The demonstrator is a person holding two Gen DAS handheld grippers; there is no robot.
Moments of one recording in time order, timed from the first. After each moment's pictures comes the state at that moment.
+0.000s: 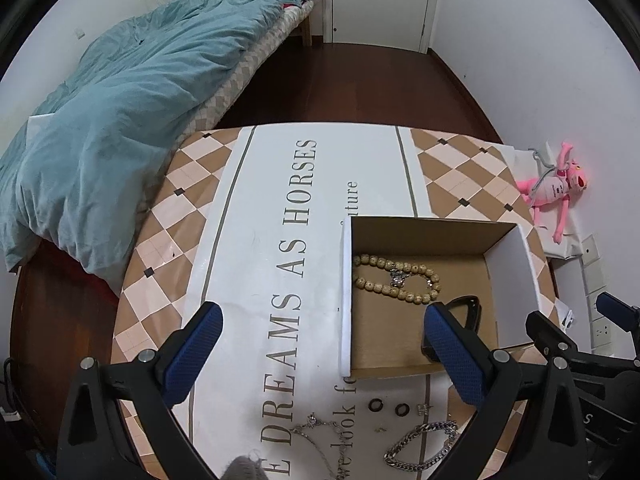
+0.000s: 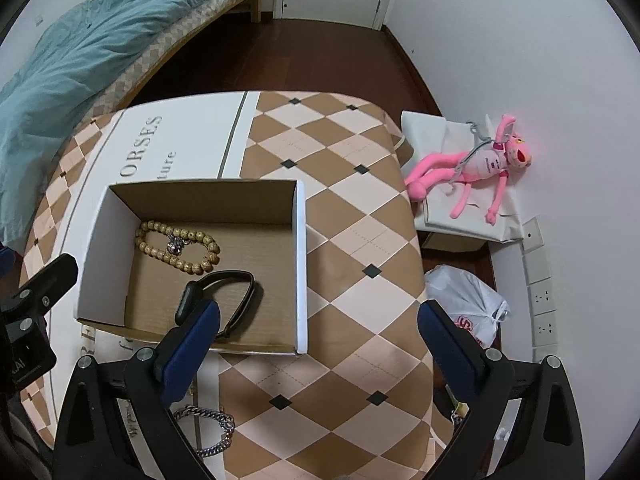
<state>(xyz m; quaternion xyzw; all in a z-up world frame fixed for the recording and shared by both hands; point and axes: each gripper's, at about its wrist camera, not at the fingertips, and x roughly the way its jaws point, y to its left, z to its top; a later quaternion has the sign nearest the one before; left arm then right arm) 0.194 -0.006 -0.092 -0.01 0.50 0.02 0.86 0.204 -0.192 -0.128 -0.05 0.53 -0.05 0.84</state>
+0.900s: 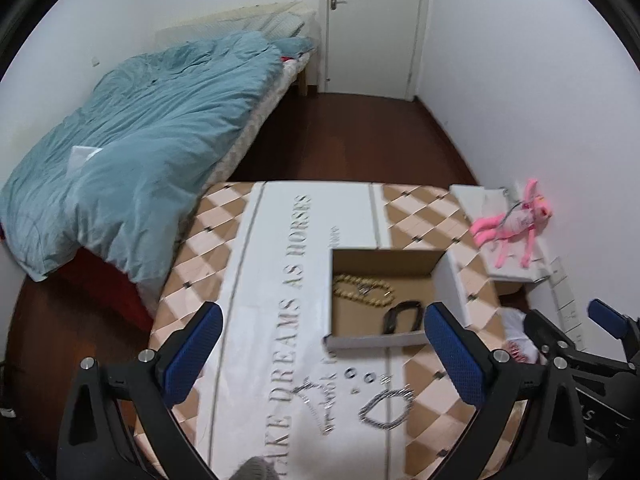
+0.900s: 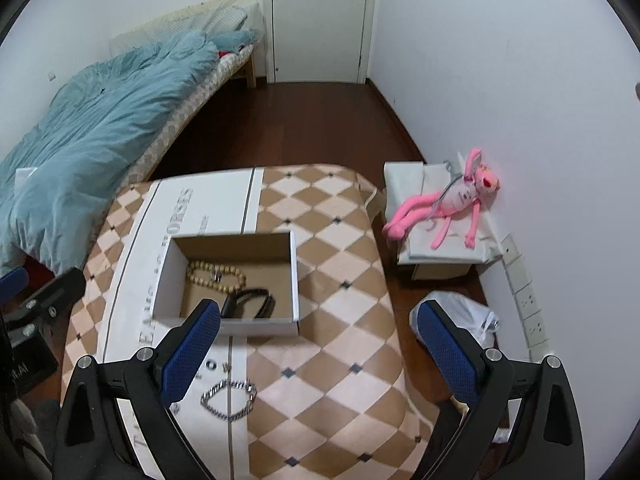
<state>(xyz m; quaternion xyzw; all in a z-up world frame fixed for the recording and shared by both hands) 0.113 -0.006 -0.006 -0.02 0.43 0.02 0.90 0.113 -0.208 -0.027 0.00 0.44 -0.04 0.90</state>
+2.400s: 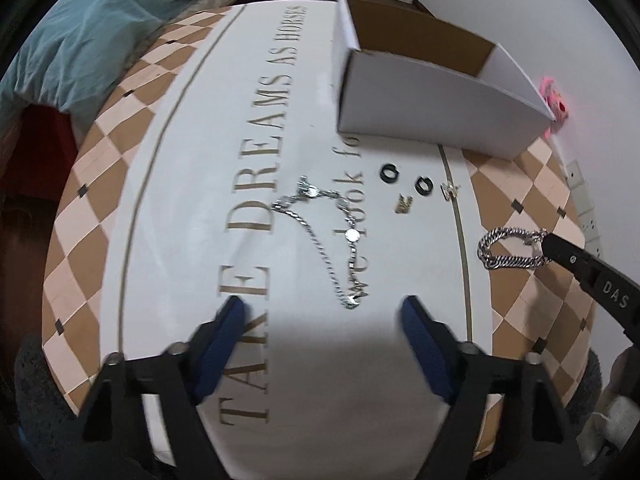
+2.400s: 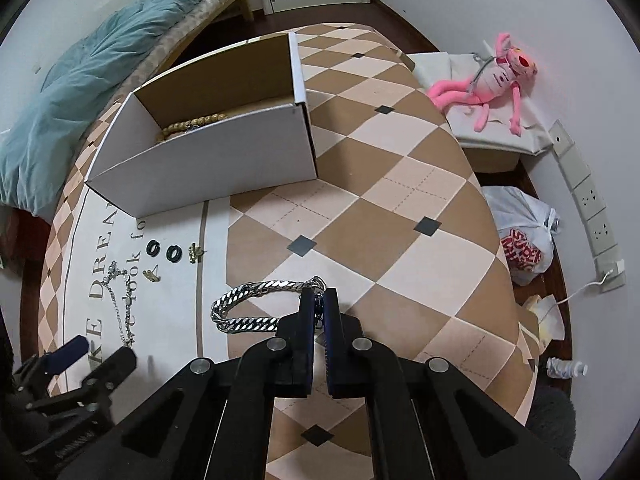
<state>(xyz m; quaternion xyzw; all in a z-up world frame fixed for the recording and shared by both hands) 0.066 -0.005 -0.192 -0.03 0.58 -0.03 0.81 0.087 -0.212 -0.205 0.07 0.54 -0.02 0.84</state>
